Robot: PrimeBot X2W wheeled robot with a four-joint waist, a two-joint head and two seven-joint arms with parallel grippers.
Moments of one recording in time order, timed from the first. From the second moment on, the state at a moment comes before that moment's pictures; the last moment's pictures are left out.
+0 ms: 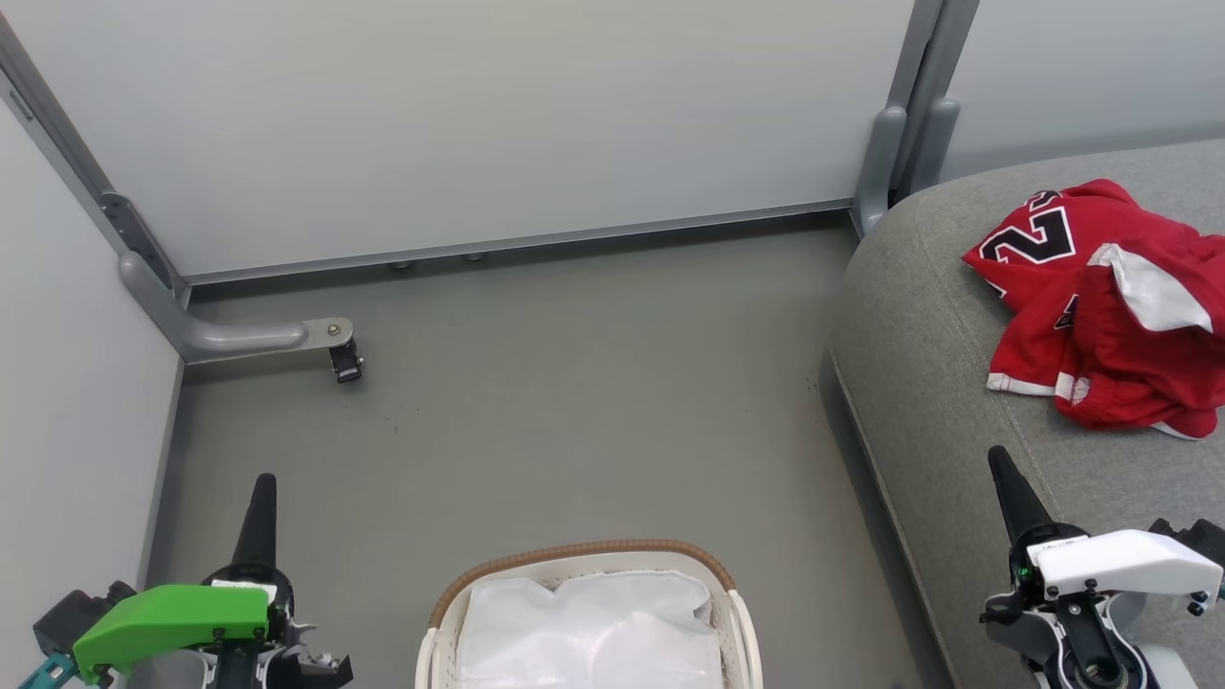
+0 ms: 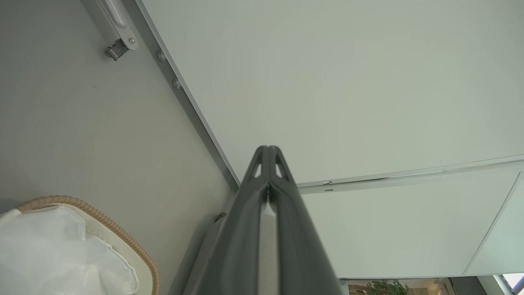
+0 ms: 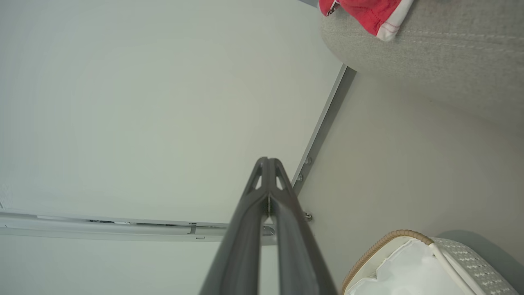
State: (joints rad) left arm -0.07 0.05 0.09 0.26 -1.37 -0.12 0.05; right arm -0.09 -0.05 -0.08 0.25 1.36 0.13 0.04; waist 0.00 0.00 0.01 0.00
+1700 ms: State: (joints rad) left arm -0.10 0.05 0.11 0.25 -1.61 -0.13 0.11; right arm -0.10 -0.05 -0.11 0.25 1.62 0.13 0.11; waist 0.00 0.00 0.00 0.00
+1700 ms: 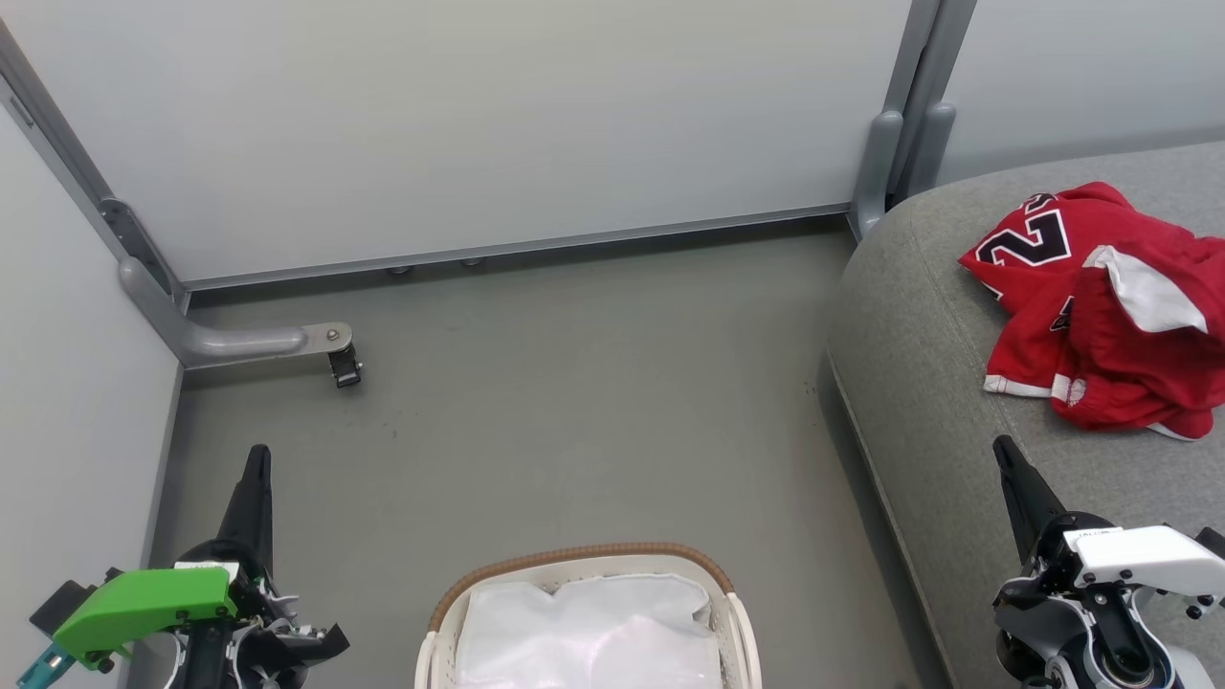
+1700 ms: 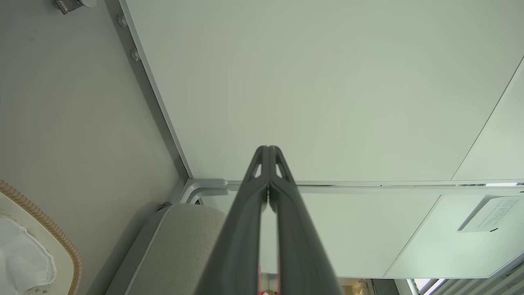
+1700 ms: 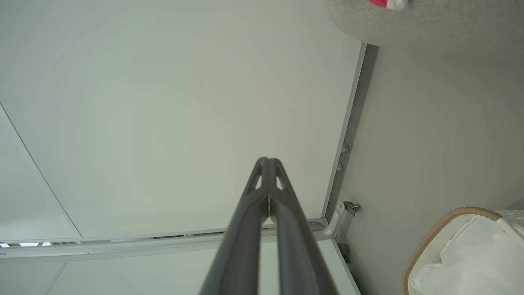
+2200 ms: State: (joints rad) left arm -0.10 0.05 0.11 0.25 -1.61 -0.13 0.11; right arm -0.10 -0.05 -0.11 0.25 1.62 0.13 0.11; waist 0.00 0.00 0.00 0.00
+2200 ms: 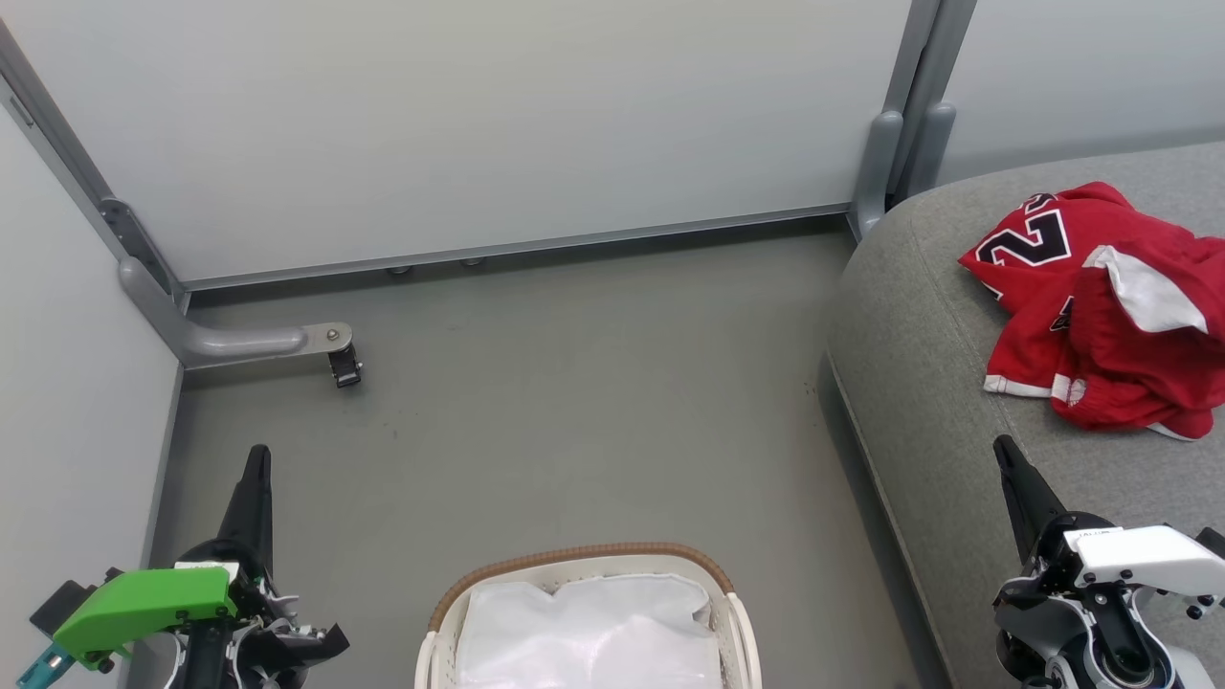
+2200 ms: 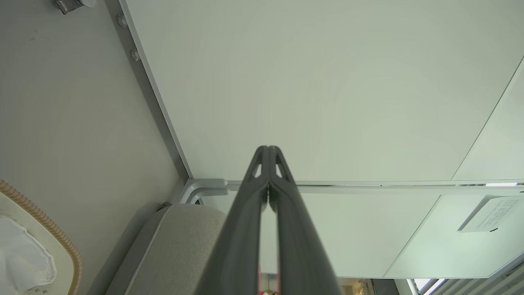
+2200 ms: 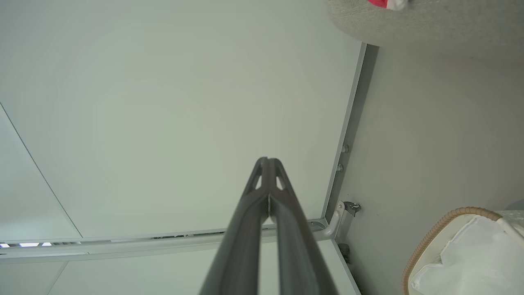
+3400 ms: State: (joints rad) left arm -0.10 0.05 0.11 0.25 -1.61 -0.13 0.11; right arm -0.10 -0.05 -0.11 0.25 1.62 0.13 0.11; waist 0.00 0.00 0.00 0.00
